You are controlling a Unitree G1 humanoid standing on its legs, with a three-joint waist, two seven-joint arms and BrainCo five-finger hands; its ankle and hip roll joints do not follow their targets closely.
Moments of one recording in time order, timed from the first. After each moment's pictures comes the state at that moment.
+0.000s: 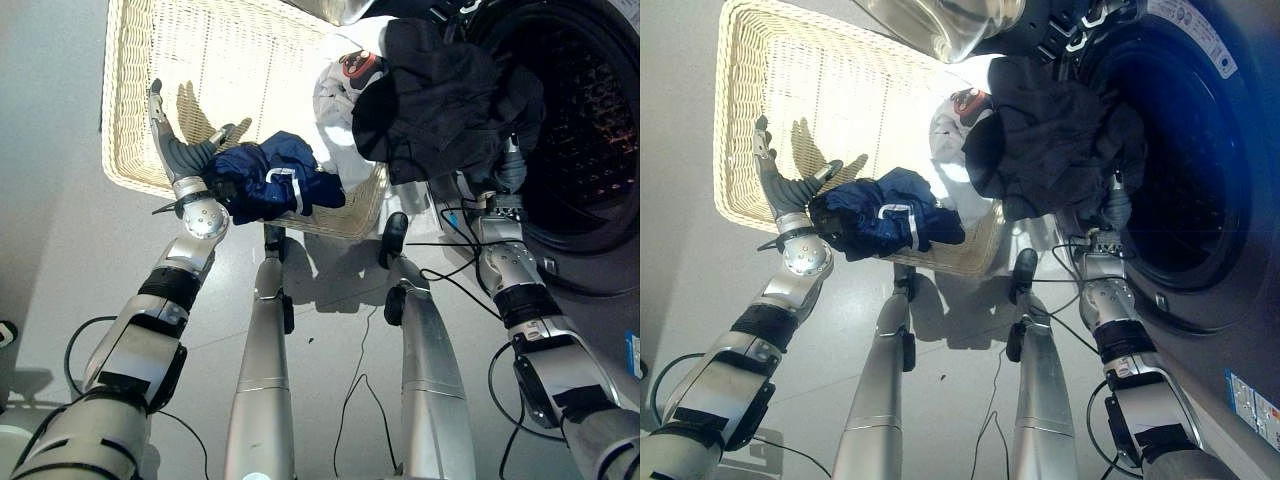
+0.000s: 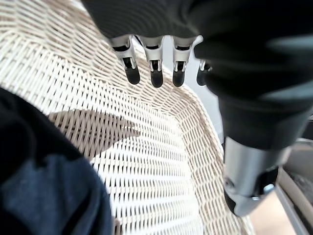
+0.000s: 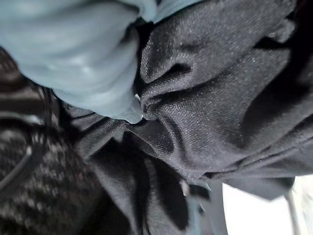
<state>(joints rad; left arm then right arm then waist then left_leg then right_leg) -0.92 0.55 -0.34 0.78 -0.18 -0.42 0.79 -0.84 -0.45 0.09 0.70 1.87 -0.23 0.33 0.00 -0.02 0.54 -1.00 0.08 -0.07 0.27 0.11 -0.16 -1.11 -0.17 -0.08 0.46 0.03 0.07</state>
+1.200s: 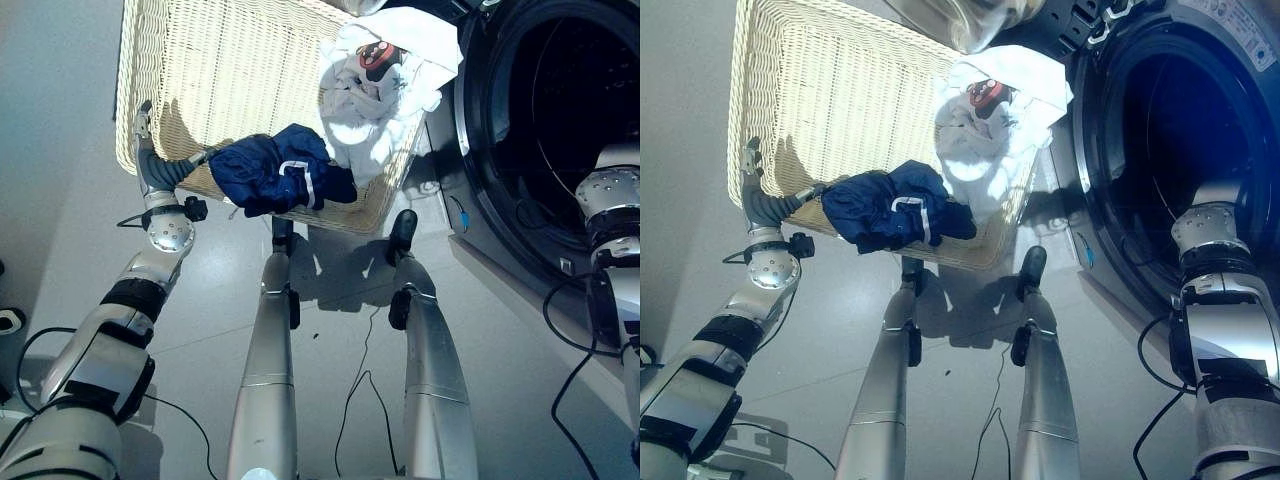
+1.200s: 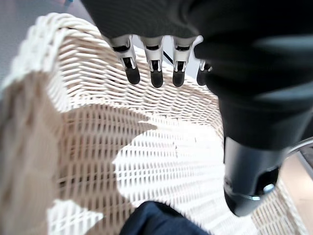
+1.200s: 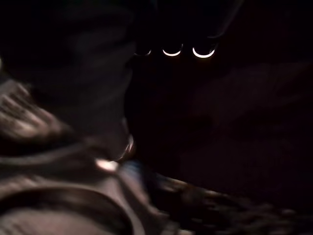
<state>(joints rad) -0.88 0.69 -0.42 0.85 -0.30 -0.47 0.64 -1.22 -0.77 0.13 1.19 1.23 -0.35 -0.73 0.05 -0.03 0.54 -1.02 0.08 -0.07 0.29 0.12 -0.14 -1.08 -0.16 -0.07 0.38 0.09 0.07</state>
